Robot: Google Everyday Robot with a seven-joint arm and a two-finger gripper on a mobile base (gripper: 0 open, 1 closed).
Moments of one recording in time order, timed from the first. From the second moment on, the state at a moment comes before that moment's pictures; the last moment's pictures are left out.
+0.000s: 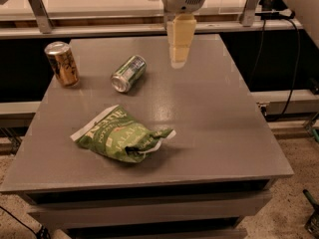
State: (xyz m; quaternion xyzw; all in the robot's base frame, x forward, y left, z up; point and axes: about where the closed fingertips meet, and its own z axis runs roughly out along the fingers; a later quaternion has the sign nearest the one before) arm 0.601 -0.016 1.007 -0.80 0.55 -0.07 0.23
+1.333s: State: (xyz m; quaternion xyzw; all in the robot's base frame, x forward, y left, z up) arm 0.671 0.018 0.926 -0.90 0.40 -0.08 0.16
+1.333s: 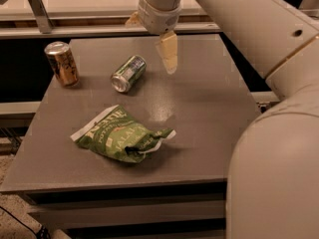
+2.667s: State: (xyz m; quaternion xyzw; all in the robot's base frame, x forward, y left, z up) arm 0.675 0.082 0.858 -0.95 0.25 -0.01 0.19
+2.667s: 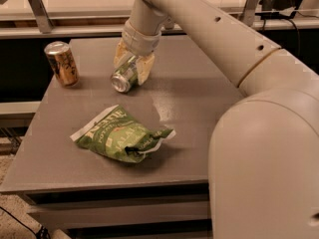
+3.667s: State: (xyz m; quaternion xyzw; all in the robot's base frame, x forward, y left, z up) arm 0.676 0.087 0.877 -0.92 0.27 0.02 0.27
